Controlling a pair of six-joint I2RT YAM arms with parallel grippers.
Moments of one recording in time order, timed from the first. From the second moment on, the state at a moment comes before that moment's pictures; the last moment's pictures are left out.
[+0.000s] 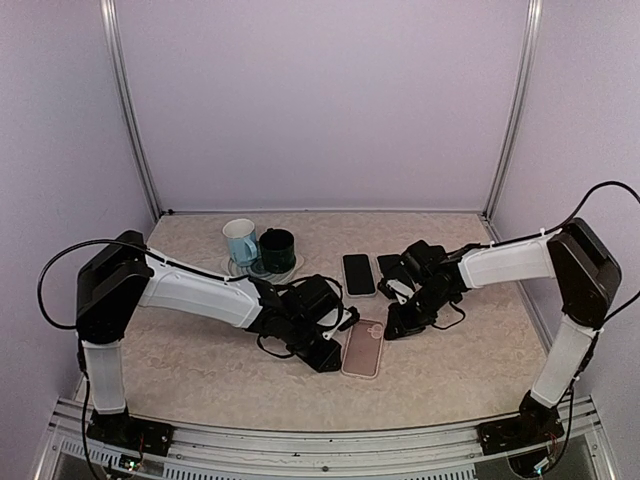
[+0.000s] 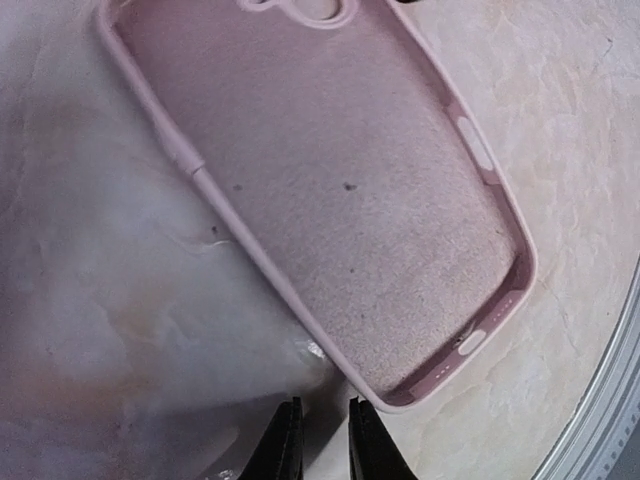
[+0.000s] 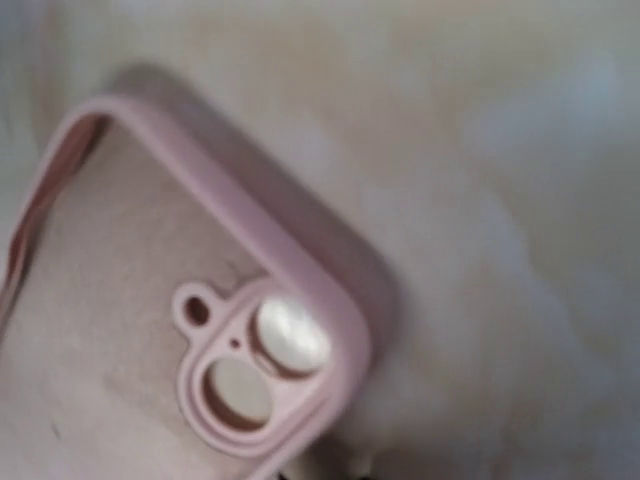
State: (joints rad) left arm -1.06 1.99 1.25 -0.34 0.20 -0.28; right arm 0.63 1.76 0.99 -0.46 -0.32 0.24
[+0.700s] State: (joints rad) left arm -1.06 2.01 1.26 -0.18 0.30 -0.29; right arm 0.39 1.81 1.29 -0.55 -0.17 0.12
